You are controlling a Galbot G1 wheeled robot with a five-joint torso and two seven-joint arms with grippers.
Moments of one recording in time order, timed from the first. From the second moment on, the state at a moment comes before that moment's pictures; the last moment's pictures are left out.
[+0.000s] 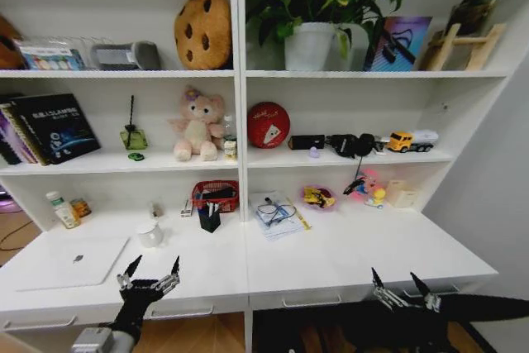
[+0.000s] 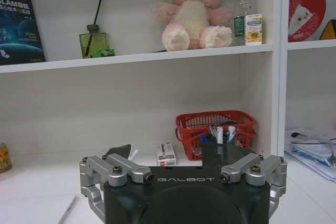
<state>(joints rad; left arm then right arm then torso) 2.00 -1.37 -0.75 -2.50 -0.23 0.18 -0.04 -2.08 1.31 0.91 2.24 0.45 0.18 0.03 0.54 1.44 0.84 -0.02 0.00</state>
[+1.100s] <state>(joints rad) 2.00 -1.37 -0.75 -2.50 -0.23 0.18 -0.04 -2.08 1.31 0.91 2.24 0.46 0.18 0.03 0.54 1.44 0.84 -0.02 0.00</state>
